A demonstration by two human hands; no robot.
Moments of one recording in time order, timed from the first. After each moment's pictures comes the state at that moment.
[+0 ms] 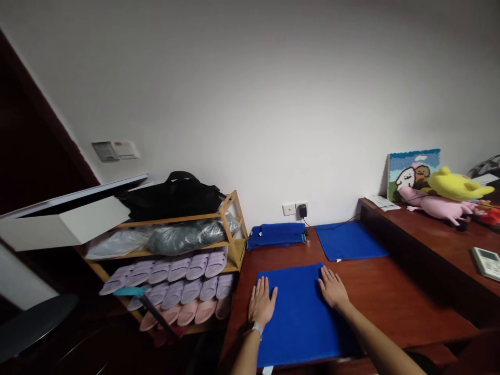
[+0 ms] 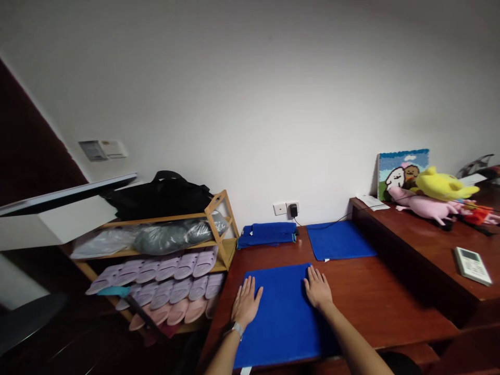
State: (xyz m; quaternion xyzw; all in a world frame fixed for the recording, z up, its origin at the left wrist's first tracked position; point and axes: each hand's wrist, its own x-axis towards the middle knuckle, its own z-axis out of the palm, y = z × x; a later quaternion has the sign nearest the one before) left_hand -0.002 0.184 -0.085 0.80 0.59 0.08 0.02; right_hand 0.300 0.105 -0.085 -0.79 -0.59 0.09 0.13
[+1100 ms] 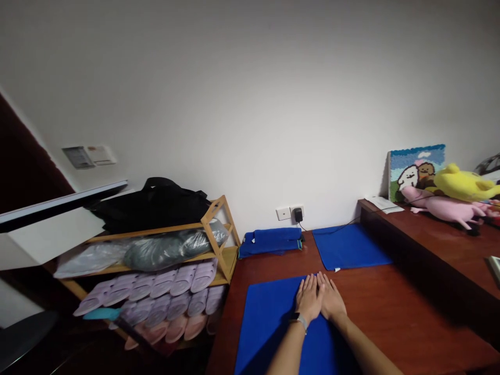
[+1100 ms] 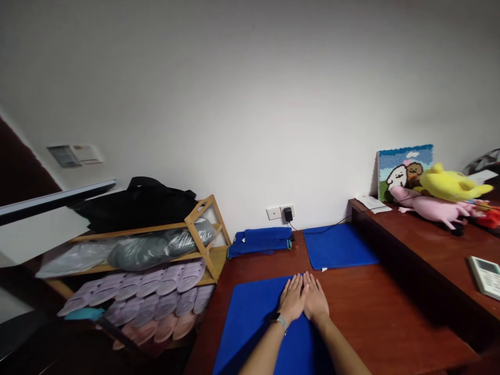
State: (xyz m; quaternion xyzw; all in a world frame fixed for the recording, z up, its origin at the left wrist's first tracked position) left_hand 0.203 0.176 -0.085 0.90 0.41 0.08 0.14; right_hand 0.314 0.128 -0.099 -0.76 -0.64 0.07 0.10
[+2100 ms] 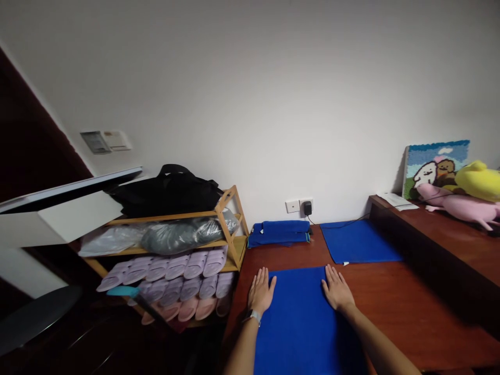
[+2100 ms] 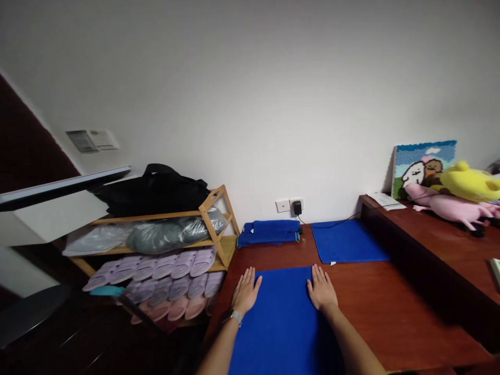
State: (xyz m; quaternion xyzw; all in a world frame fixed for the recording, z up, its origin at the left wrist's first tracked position) left_hand 0.004 0.240 -0.087 0.81 0.58 0.09 0.03; right_hand 0.310 0.131 -0.101 -0.79 -0.60 0.07 0.09
